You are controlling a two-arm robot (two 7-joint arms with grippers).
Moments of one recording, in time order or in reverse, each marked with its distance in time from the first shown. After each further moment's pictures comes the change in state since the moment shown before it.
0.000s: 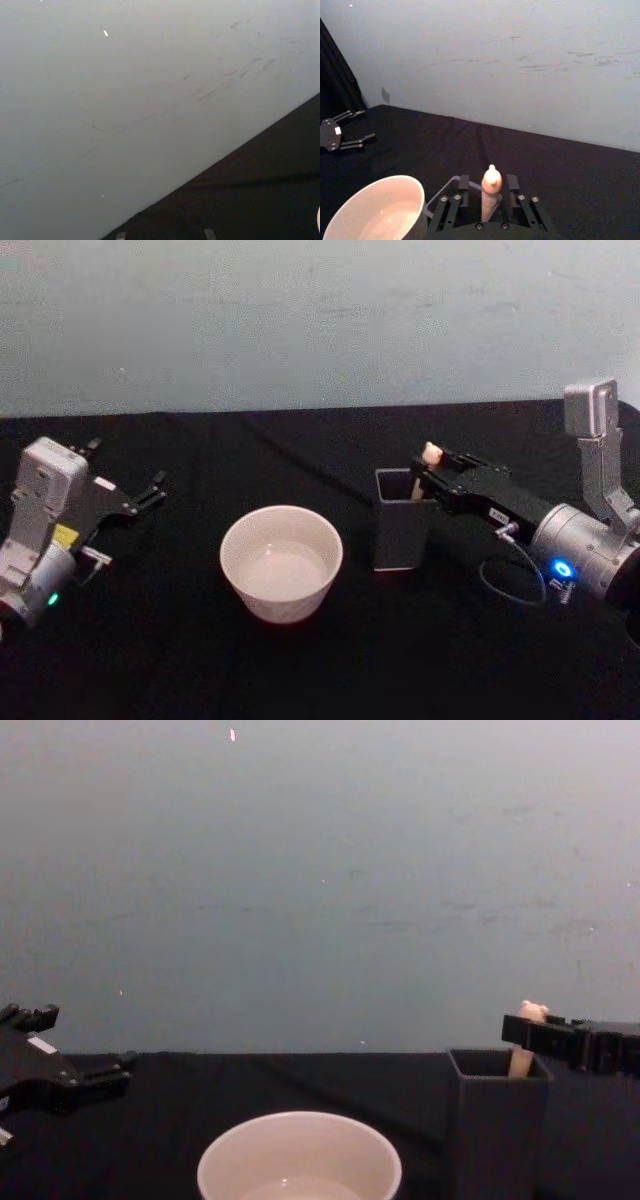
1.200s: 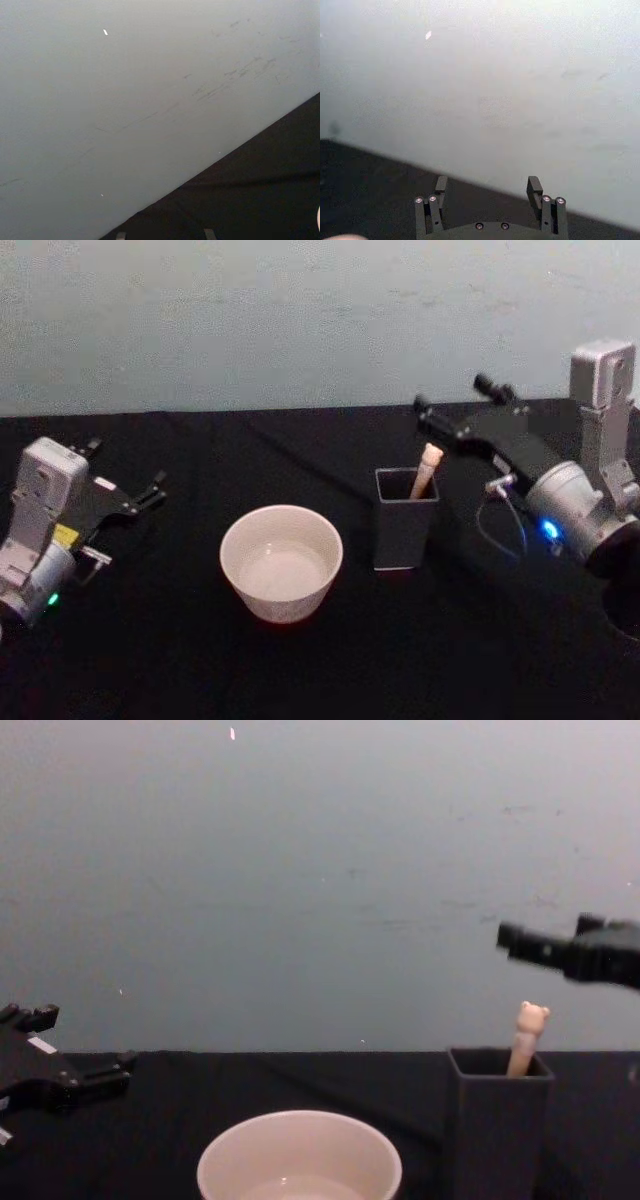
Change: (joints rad) left arm 0.000 0.000 0.000 0.000 0.000 0.000 0.000; right arm 0.017 -0.067 0.015 -0.038 -0.179 -0.147 -0.160
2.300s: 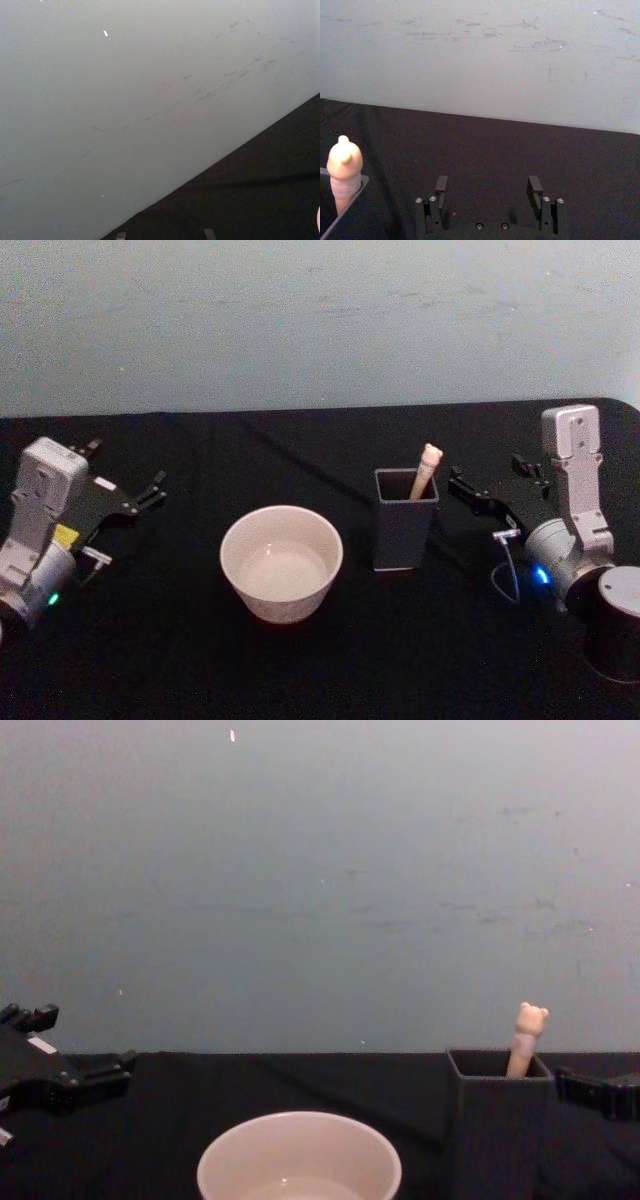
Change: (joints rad) left arm 0.000 0.000 0.000 0.000 0.000 0.000 0.000; right arm -0.034 -0.117 0.053 0.142 -0.160 0.139 -0.218
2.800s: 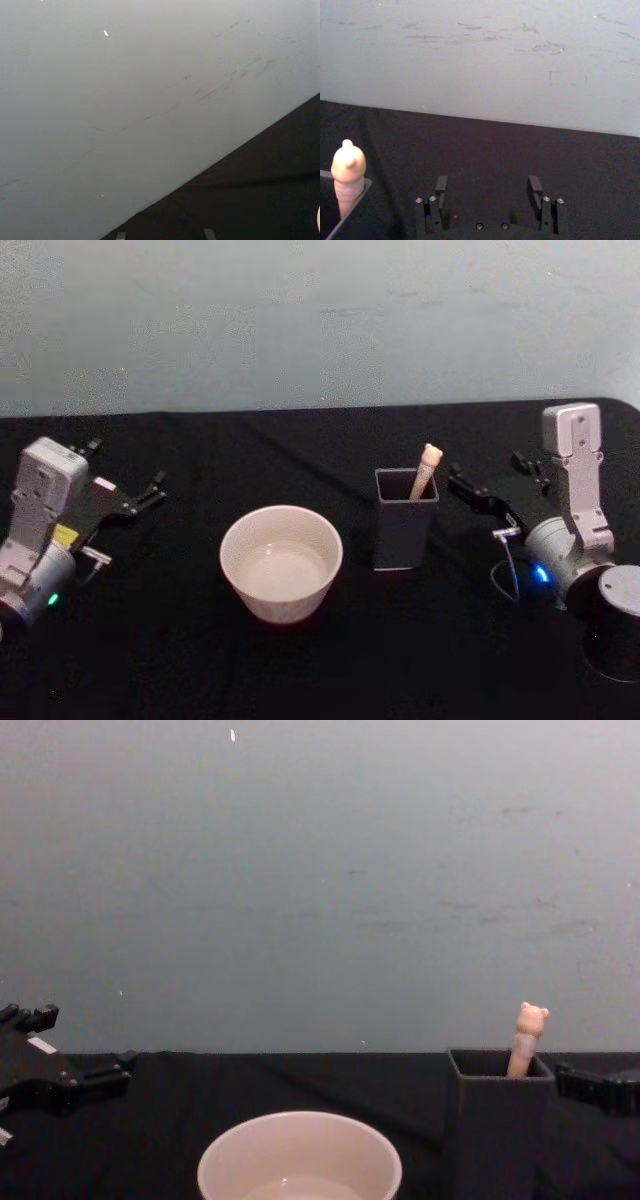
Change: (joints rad) left arm 0.000 0.000 0.000 0.000 0.000 0.000 0.000; right arm 0.000 0.002 -0.001 -0.006 0.001 -0.004 -0.001
